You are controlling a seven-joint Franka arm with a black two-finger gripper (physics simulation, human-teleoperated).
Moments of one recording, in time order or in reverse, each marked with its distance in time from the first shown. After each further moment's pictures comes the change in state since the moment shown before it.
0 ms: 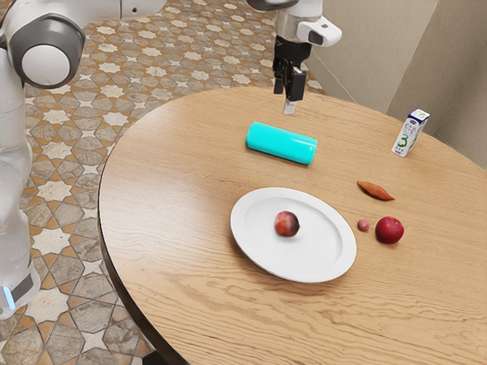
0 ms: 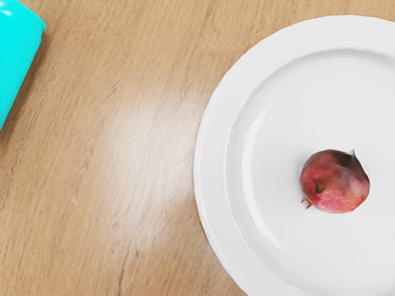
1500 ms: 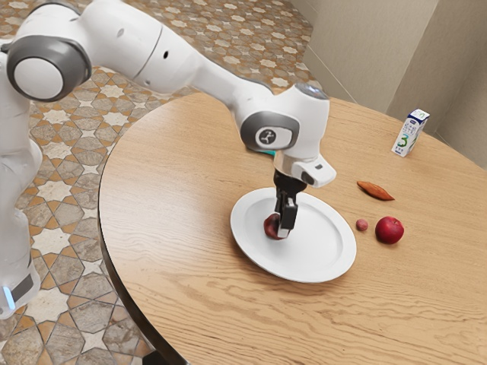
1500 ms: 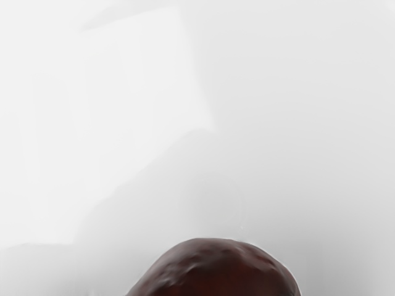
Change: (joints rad) arm -0.236 0.055 0.004 -0.532 -0.065 0.554 0.026
